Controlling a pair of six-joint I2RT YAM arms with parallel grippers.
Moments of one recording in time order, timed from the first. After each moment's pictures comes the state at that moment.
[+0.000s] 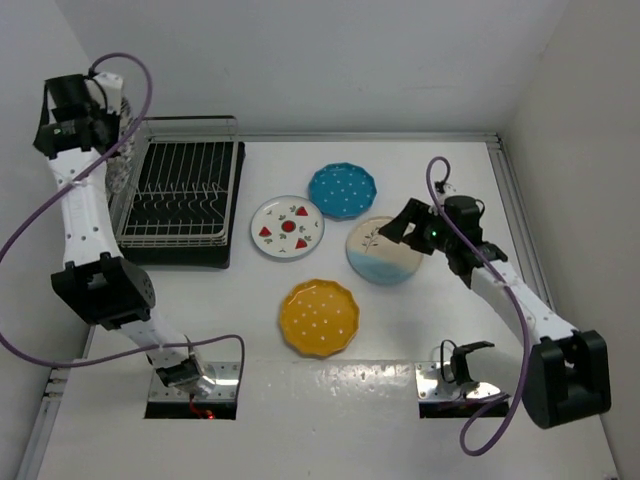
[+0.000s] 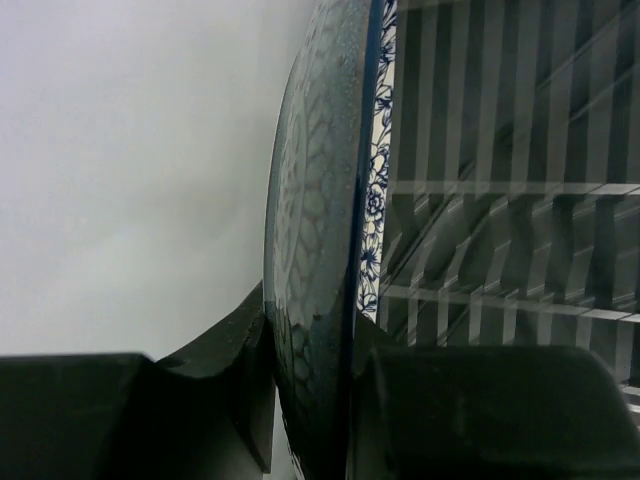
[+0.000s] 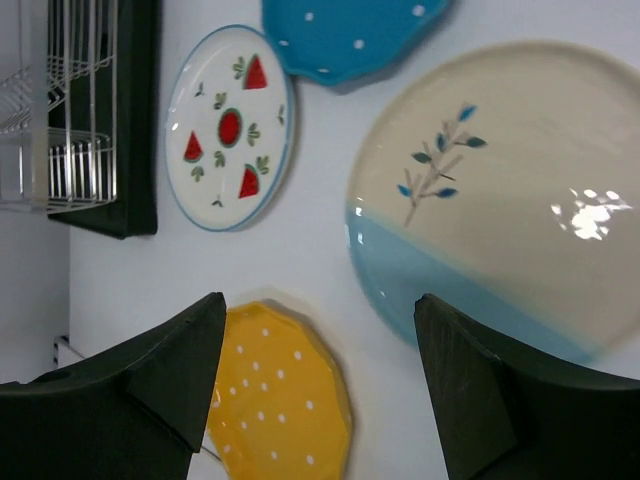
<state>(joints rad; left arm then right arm) 0.29 1.67 1.98 -0.86 -0.07 0.44 0.18 1.10 0.60 -0.08 -0.32 0.61</state>
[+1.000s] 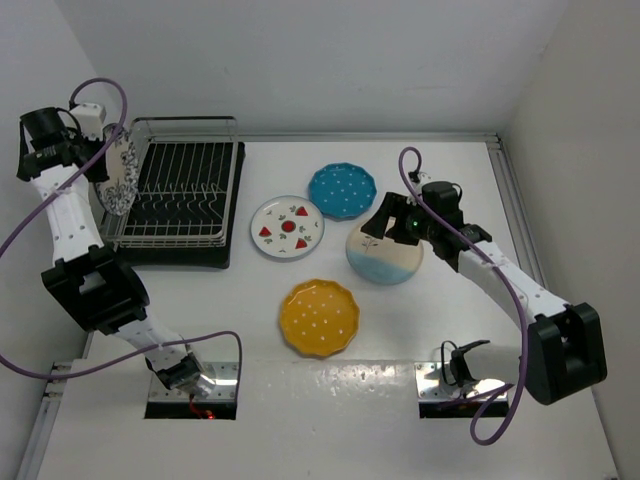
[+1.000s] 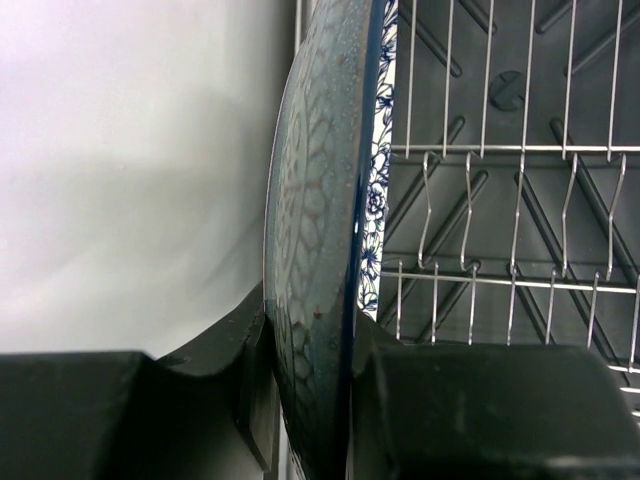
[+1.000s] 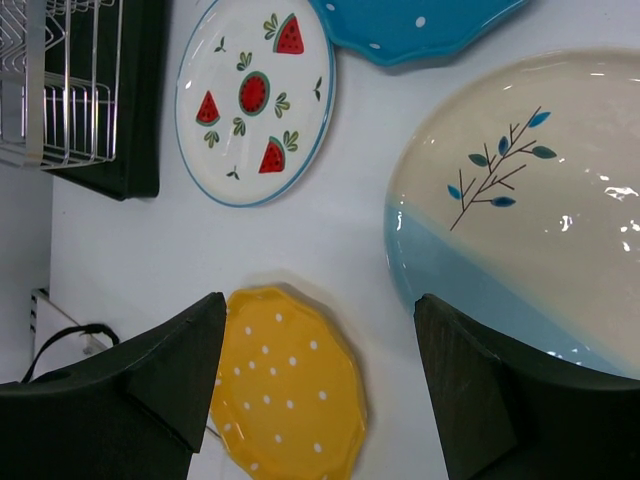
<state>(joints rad) 0.54 1.66 1.73 -0.74 0.20 0.45 0.32 1.26 0.80 -0.17 -0.31 0.55</state>
